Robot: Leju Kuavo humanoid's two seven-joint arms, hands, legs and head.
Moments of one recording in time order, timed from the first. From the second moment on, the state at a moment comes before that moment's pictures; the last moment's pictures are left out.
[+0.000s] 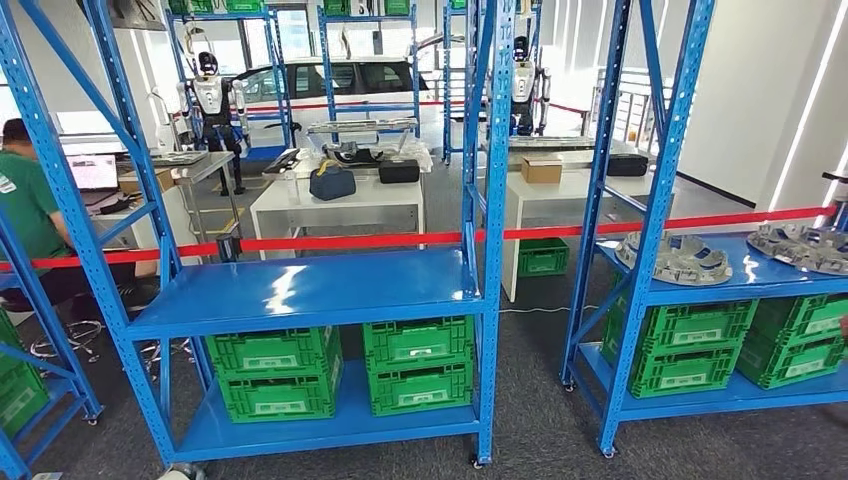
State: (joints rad) left arm -0.20 0.23 -0.18 -1.49 1.10 -0.44 0.05; right arm -0.09 0.17 -1.22 -0.16 0.97 0.09 0.04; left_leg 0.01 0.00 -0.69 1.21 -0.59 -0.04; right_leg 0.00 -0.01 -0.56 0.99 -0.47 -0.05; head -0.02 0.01
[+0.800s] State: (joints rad) left arm -0.26 0.24 -0.19 -1.48 1.12 -0.43 0.06; right arm -0.09 0.17 -1.23 -0.16 0.97 0.09 0.07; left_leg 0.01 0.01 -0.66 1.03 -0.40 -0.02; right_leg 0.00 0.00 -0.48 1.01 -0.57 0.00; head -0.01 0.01
